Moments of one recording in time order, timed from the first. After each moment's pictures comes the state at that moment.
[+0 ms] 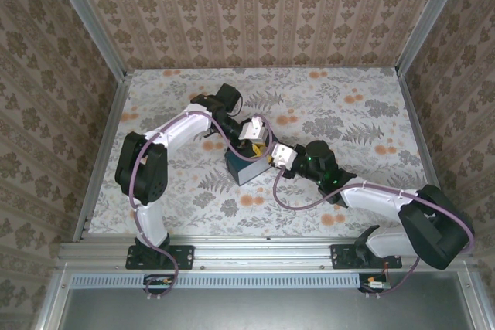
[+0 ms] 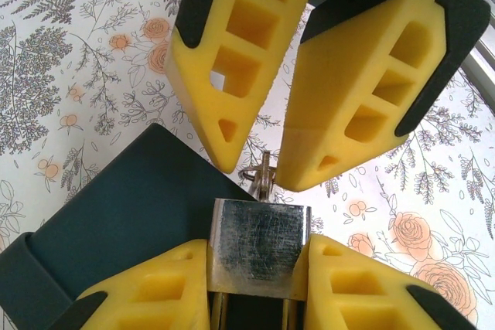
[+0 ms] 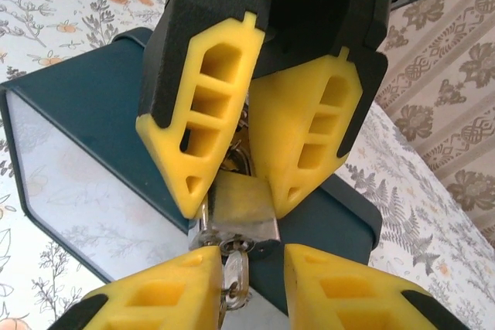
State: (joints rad) left arm -0.58 1.88 1.50 -0.89 0.85 1.26; right arm 0.62 1.29 0.48 0.49 -0.18 -0.60
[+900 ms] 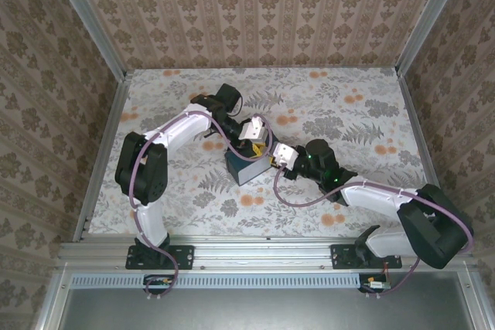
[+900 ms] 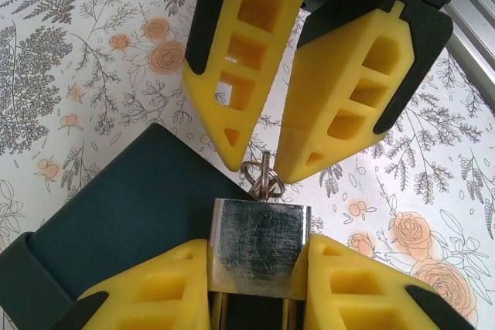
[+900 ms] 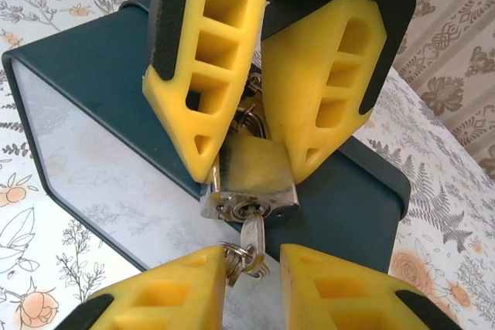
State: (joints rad) left arm -0.58 1.88 1.50 -0.89 0.85 1.26; right arm 0.59 1.30 0.49 0.43 -0.22 -0.55
